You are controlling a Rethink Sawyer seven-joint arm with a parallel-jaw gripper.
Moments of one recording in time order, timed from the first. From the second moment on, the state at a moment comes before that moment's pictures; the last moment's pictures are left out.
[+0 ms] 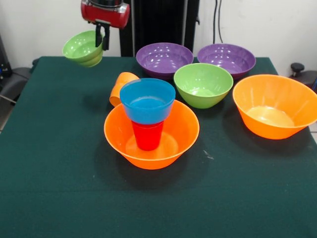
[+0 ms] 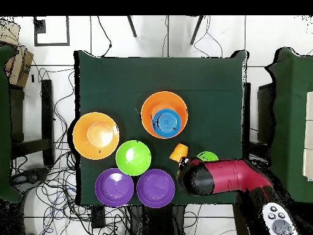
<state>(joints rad) -0.72 -0.89 0.32 2.00 -0.71 0.54 2.07</state>
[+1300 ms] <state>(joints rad) -0.69 -1.10 0.35 2.01 -0.53 0.65 2.07</state>
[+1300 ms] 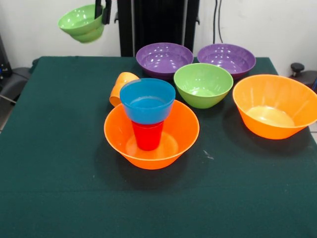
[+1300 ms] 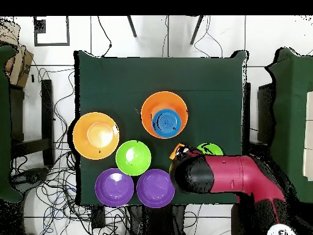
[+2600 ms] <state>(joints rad) -0.48 -1.03 0.35 1.92 -0.53 0.65 2.07</state>
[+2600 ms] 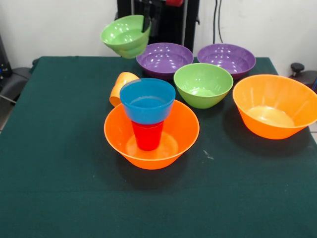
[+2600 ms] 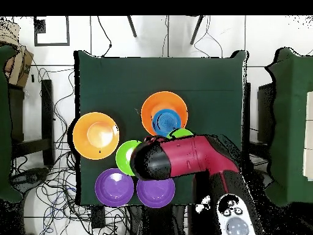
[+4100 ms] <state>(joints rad) -0.30 -0.96 0.31 1.77 -0.45 0.76 2.07</state>
